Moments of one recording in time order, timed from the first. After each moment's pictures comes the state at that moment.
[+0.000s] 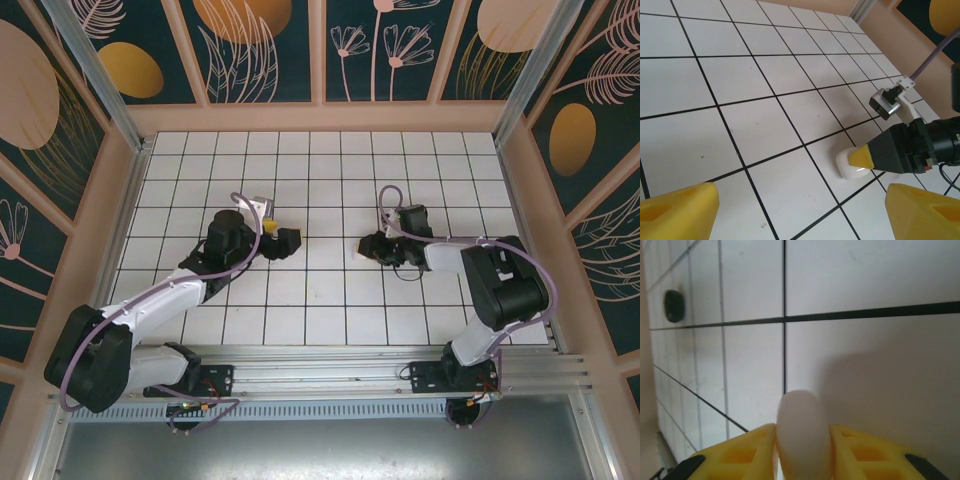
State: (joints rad) left arm -0.51 1.24 0.60 0.23 0.28 -0.39; right arm 0.33 1.67 0.68 0.09 -0.58 0.61
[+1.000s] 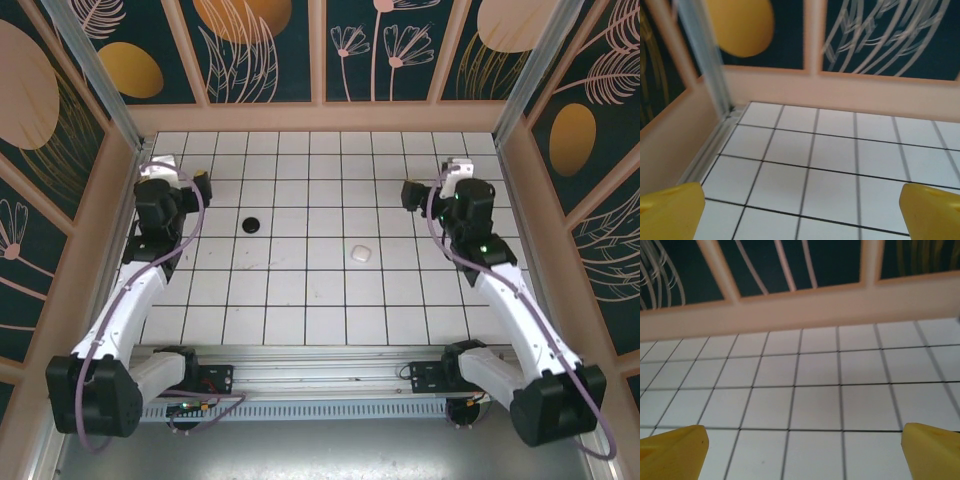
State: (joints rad) left arm -0.05 1.10 0.76 0.07 -0.21 -0.09; right arm 0.23 0.97 0.80 -0.14 0.08 0.17
